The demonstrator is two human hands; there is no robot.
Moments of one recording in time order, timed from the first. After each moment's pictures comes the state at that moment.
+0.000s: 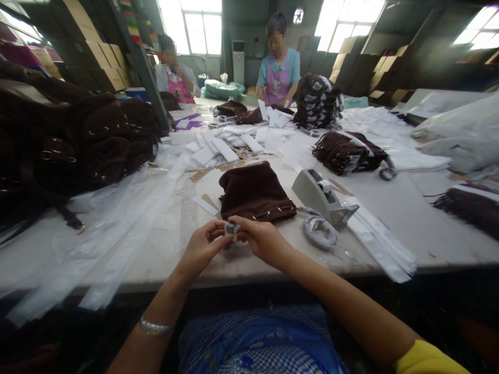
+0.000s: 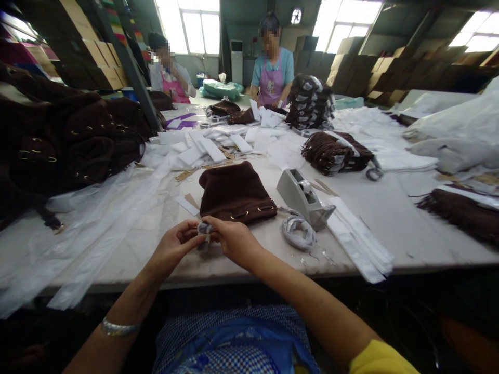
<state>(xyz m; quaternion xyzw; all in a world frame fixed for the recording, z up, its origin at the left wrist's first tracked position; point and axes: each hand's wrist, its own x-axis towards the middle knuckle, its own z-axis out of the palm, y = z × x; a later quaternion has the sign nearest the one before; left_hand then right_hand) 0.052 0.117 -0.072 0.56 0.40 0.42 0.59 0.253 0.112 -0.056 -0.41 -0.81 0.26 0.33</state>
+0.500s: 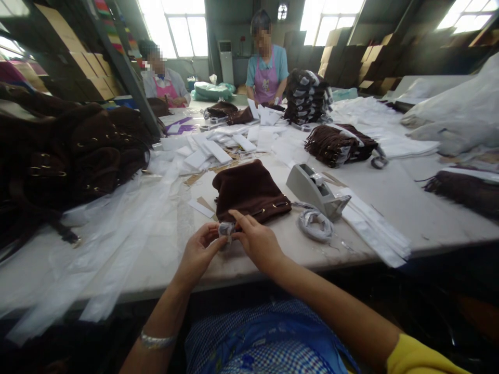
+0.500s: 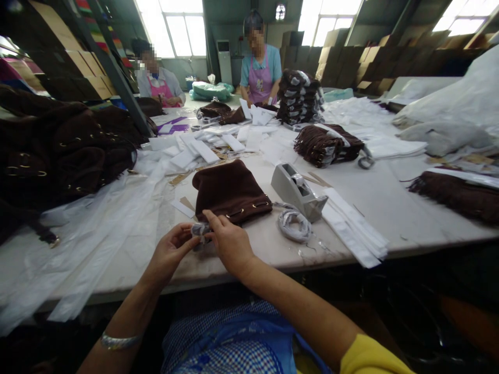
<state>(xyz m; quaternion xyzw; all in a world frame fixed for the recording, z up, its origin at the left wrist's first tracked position) 0.053 0.109 -0.079 0.58 0.41 0.44 0.54 0.236 0.097 -0.059 -0.56 -0.74 0.16 0.33</state>
